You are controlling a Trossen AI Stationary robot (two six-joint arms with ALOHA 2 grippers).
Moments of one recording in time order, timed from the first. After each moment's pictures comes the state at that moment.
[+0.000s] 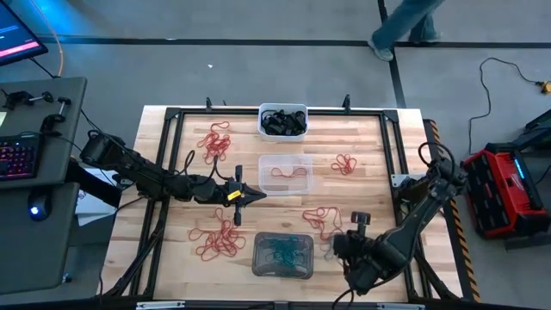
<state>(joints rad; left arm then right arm) -0.26 1.43 0.45 0.88 -0.30 0.03 0.83 1.74 1.50 -1.33 0.44 0.94</state>
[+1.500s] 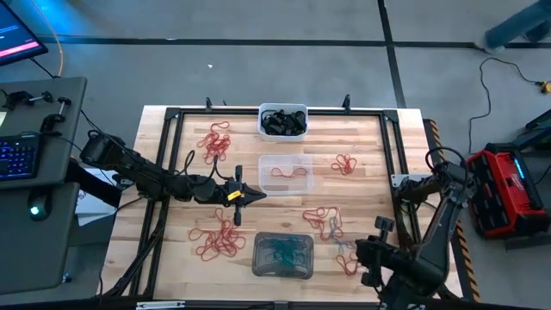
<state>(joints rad) -0.26 1.43 0.45 0.88 -0.30 0.01 1.02 1.73 1.62 -1.57 0.60 1.24</state>
